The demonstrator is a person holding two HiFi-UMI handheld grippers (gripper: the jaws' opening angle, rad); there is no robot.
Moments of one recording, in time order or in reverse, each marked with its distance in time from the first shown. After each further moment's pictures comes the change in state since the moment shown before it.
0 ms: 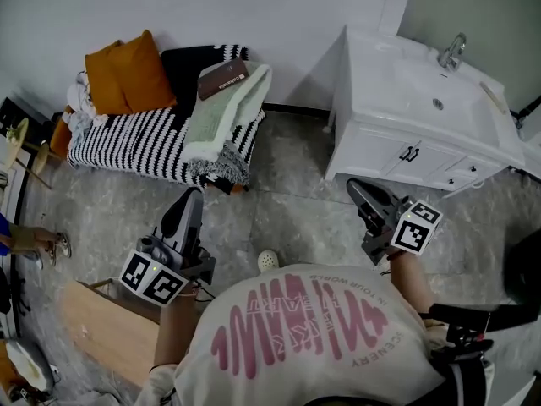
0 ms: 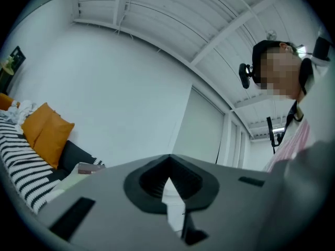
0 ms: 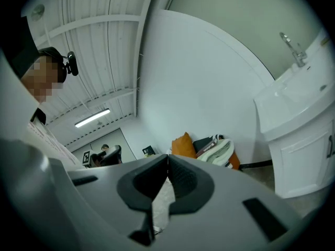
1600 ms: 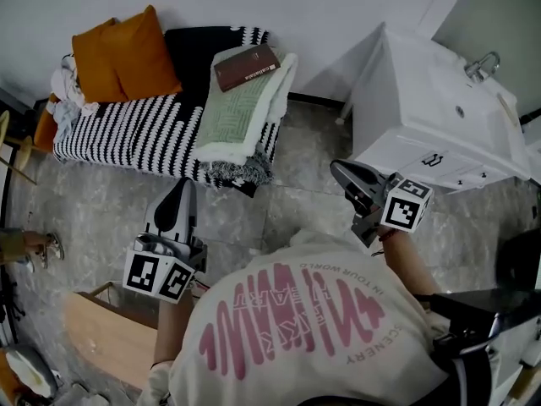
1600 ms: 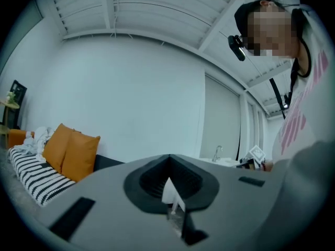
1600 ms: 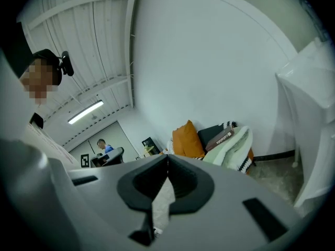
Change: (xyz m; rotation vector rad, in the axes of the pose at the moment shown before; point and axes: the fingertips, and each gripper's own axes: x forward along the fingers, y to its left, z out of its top) left arm -0.002 0.194 0.028 0.161 0.097 0.164; right arm 0.210 0.002 -0.013 0.050 0.118 0.007
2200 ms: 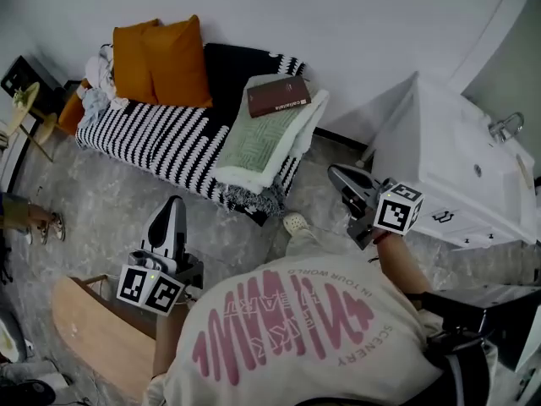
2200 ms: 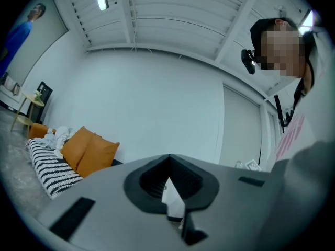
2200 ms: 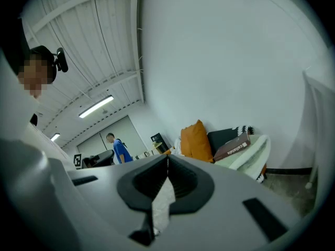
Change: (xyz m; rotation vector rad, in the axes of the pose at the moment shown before) left arm -0.020 0.043 0.015 -0.112 -0.118 0.207; right arm 0.078 -0.036 0.042 -0.077 0.069 0.123
